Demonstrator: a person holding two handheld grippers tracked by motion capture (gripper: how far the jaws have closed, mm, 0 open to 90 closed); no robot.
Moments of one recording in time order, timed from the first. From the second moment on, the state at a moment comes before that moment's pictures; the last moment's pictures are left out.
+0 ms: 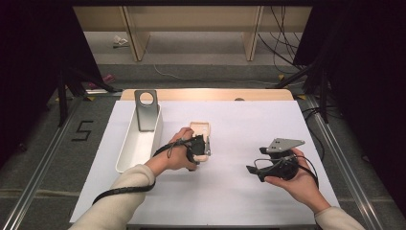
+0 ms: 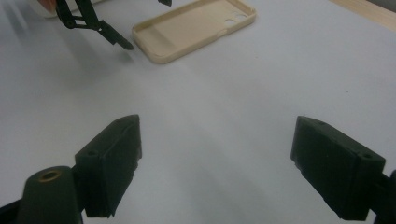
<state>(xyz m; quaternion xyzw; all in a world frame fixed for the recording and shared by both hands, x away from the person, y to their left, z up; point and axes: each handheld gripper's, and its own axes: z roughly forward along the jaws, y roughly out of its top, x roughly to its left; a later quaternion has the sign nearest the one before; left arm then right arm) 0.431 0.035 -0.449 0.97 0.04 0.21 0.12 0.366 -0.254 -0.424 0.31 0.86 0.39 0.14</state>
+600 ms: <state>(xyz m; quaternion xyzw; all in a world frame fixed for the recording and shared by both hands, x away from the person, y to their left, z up) 0.439 0.036 -0.461 0.97 0.03 0.21 0.08 0.366 -0.254 -0.424 0.30 0.86 0.39 0.14</state>
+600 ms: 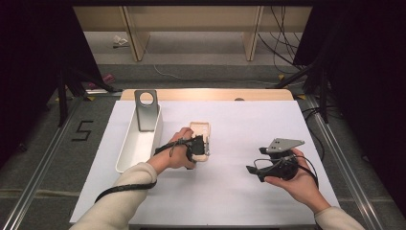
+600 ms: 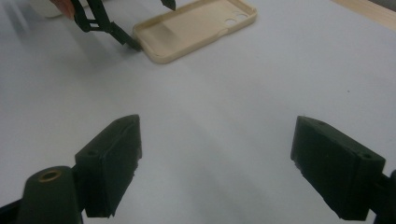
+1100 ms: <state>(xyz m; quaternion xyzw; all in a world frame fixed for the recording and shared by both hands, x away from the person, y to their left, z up) 0.441 0.034 -0.461 0.98 0.02 0.19 0.08 0.366 -0.254 -0.424 0.30 0.86 0.39 0.14</state>
